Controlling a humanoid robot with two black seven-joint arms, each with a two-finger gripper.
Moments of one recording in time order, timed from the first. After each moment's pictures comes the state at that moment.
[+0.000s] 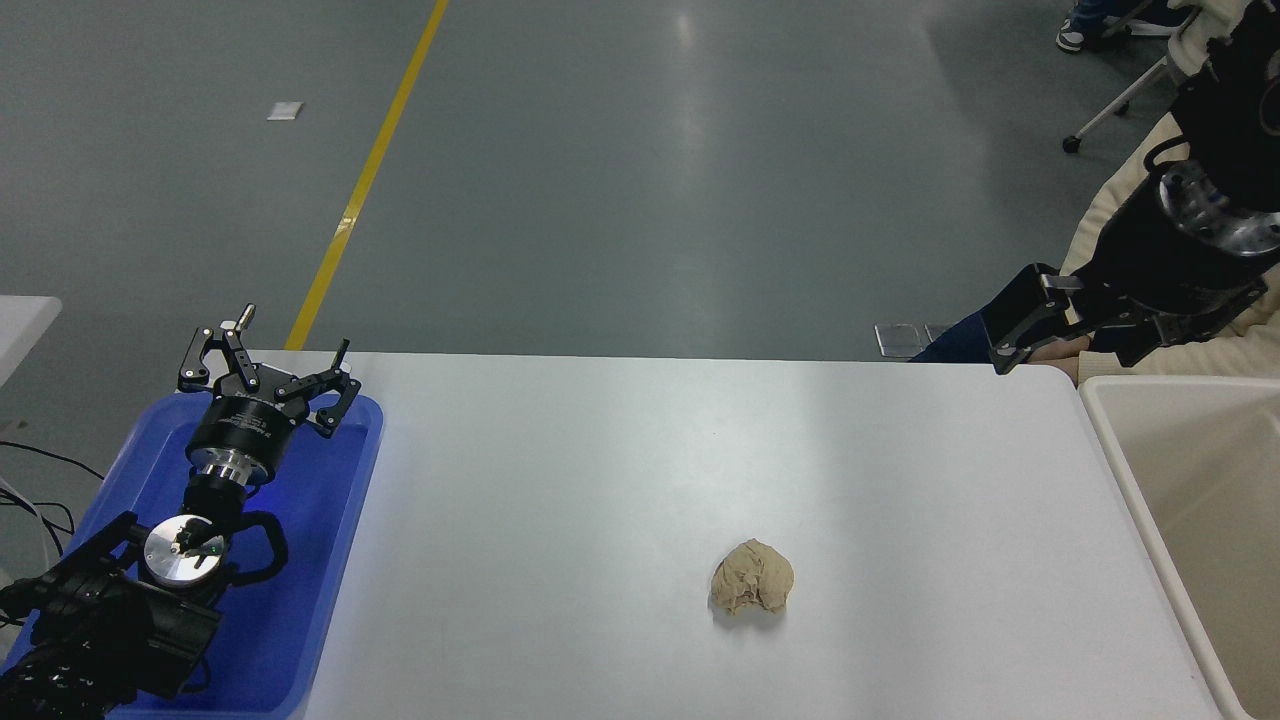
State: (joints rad) left arm -0.56 0.25 -1.03 -0.40 -0.29 -0.70 -0.12; right arm 2.33 -0.38 -1.35 1.42 -0.31 0.79 0.04
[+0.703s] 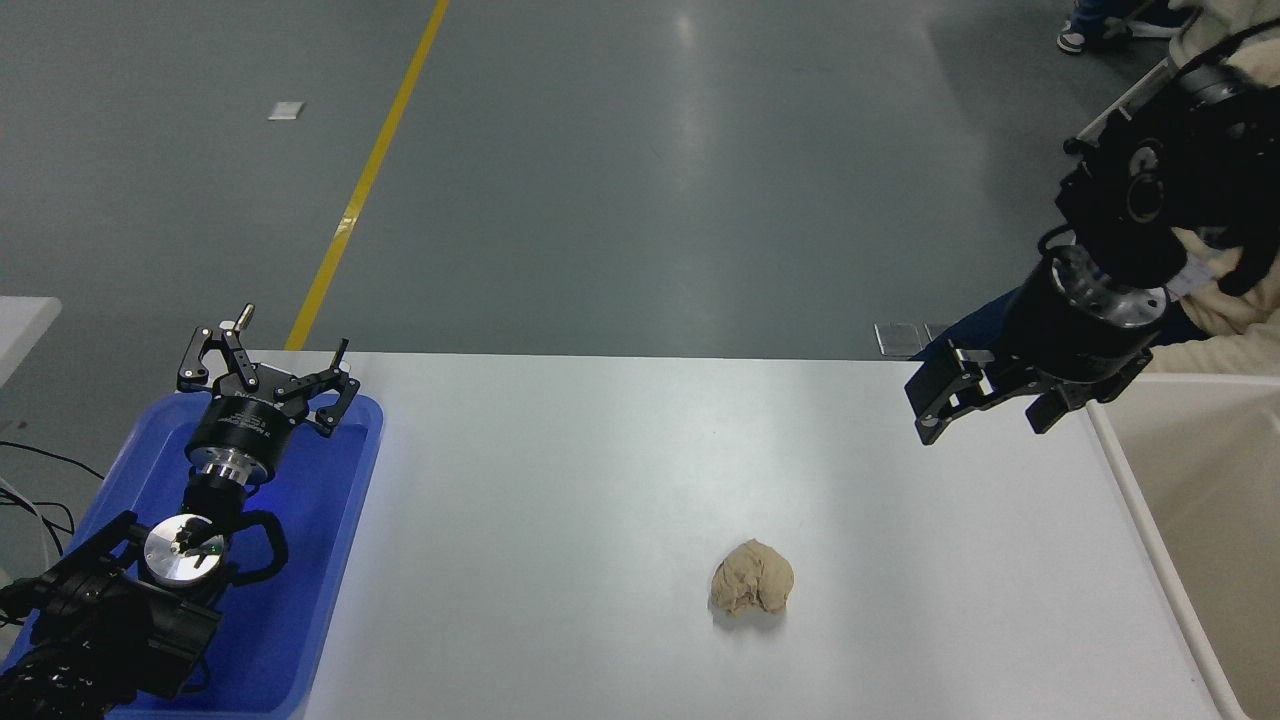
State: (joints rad) left arm -0.56 0.25 -1.03 -0.40 -0.29 -0.70 -0.12; right arm 2.01 -0.33 -1.19 1.39 -0.31 0.56 0.04
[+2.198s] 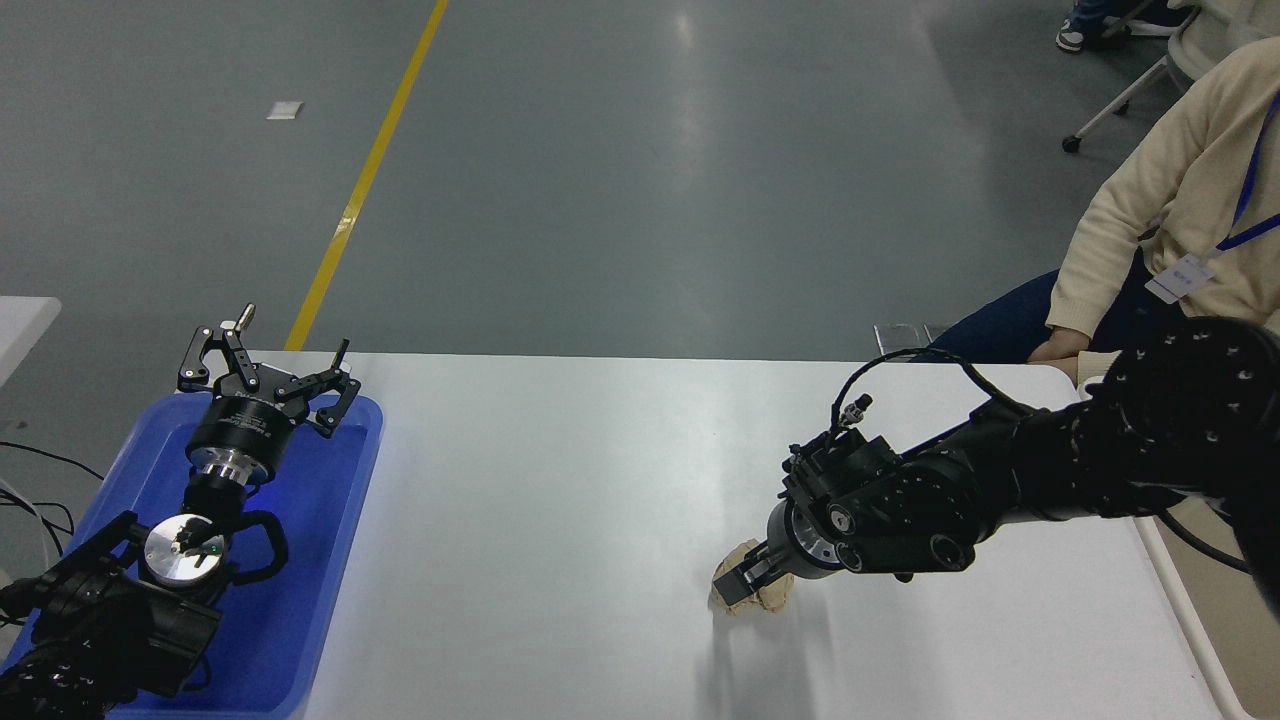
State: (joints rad) left arm -0.56 0.25 -1.03 -0.40 -0.29 -0.70 -0.12; right arm 1.34 0.00 -0.82 1.07 -0.82 0.22 -0.14
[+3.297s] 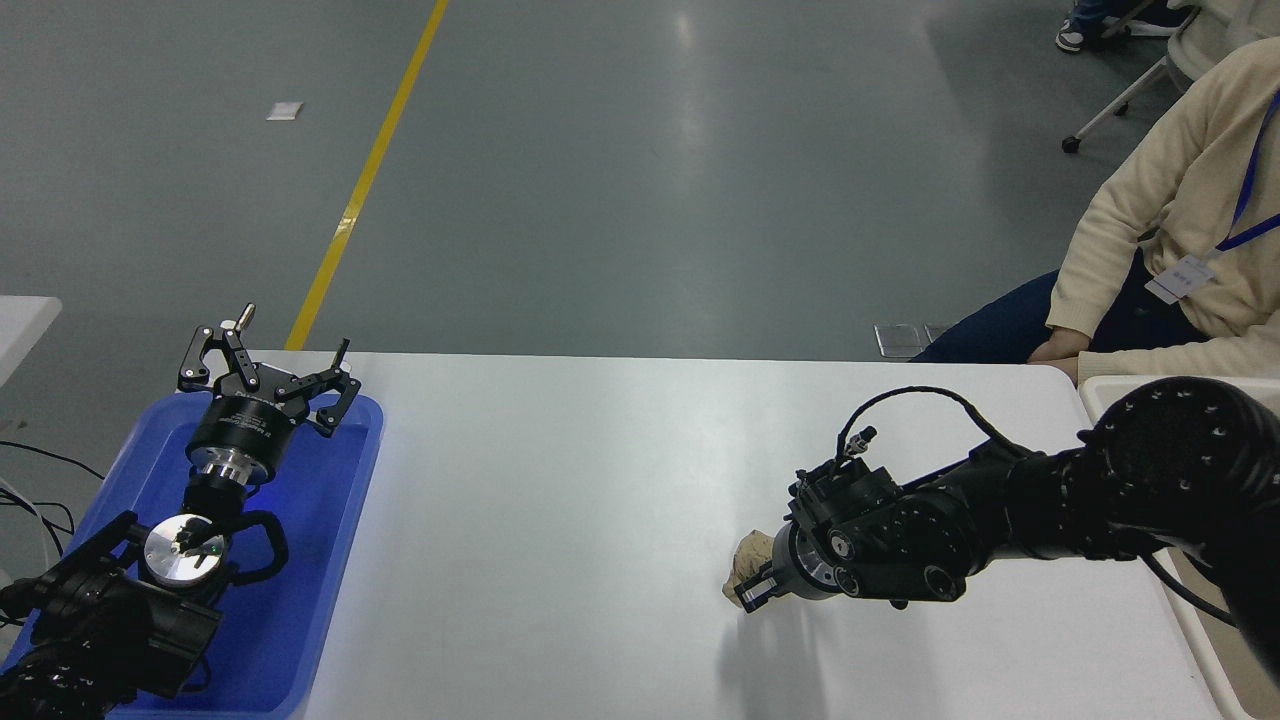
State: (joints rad) left arm -0.56 0.25 -1.03 -0.40 -0.29 -0.70 -0.12; right arm 1.23 0.00 -0.79 0.98 -0.84 0.25 -0.24
